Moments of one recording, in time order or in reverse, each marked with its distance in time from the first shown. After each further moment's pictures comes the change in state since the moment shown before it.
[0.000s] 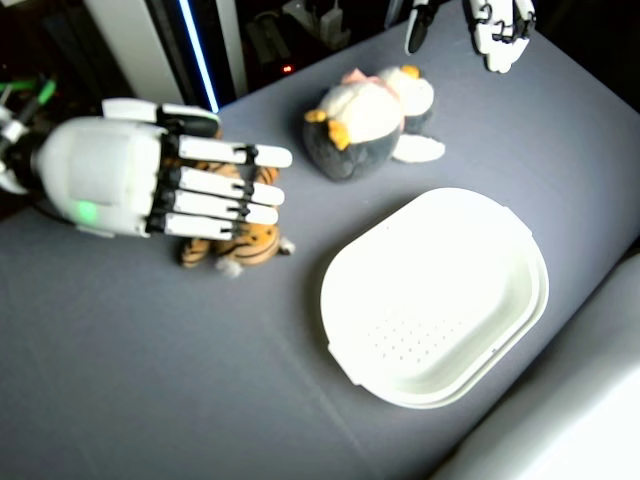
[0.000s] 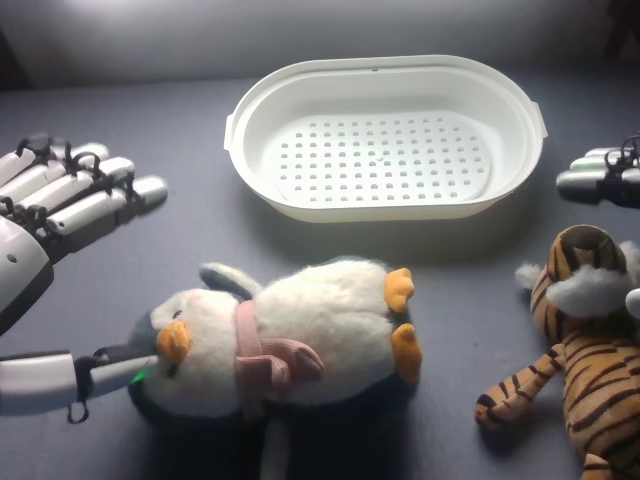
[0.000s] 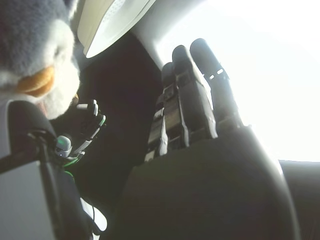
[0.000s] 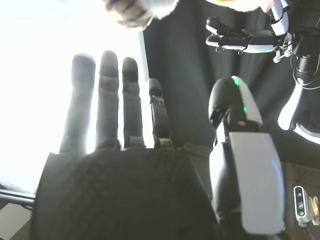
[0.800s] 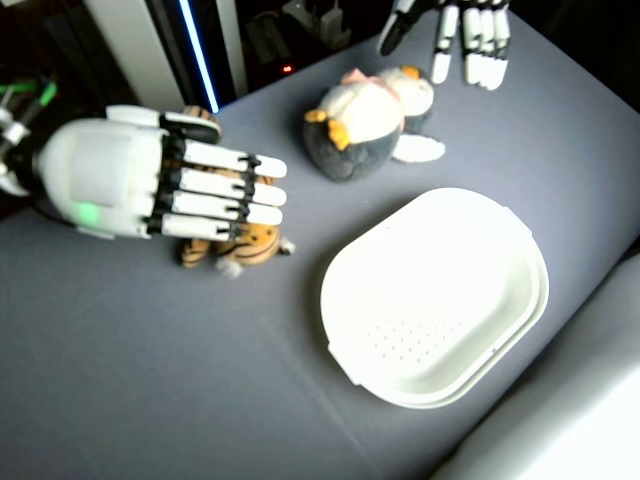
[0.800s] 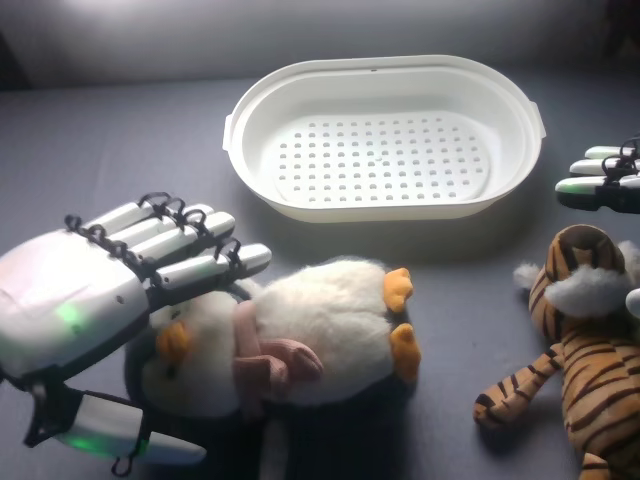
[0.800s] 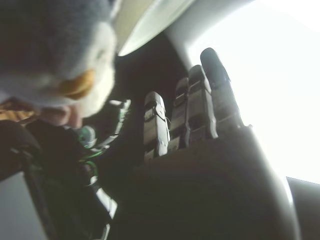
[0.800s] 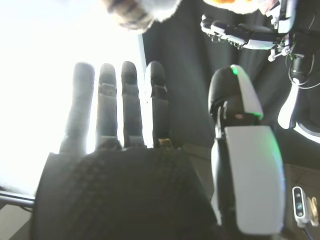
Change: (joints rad) left arm -0.167 -0.093 0.087 0.192 0.367 -0.026; right arm 0.000 -0.006 0.010 -0.005 0.000 0.000
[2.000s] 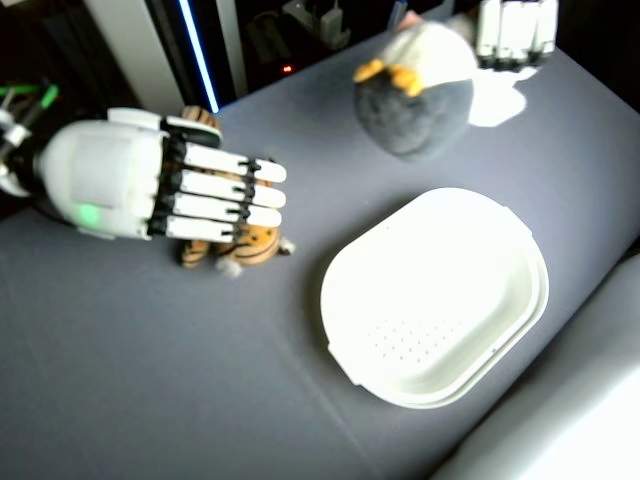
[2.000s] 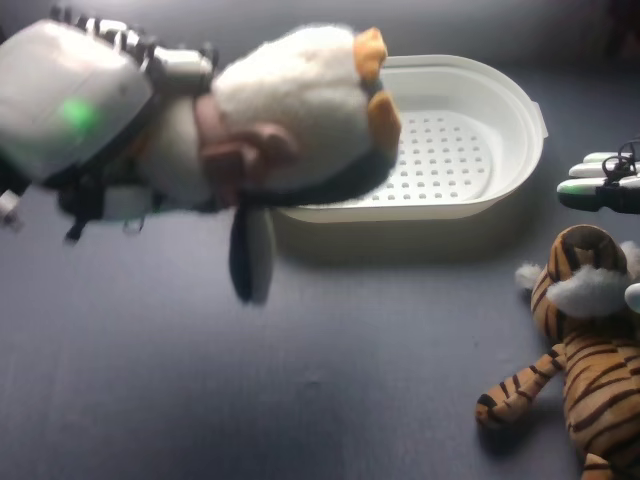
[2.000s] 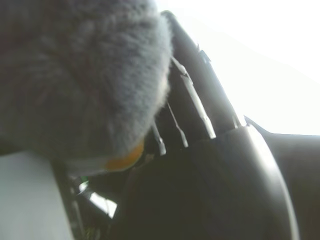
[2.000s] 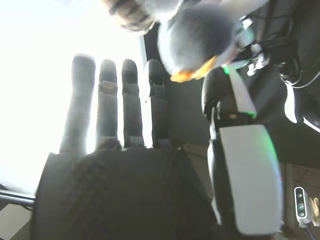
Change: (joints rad) left arm -0.394 -0.084 0.185 -0.065 0.034 0.146; right arm 0.000 -0.008 0.006 0.008 -0.001 0.002
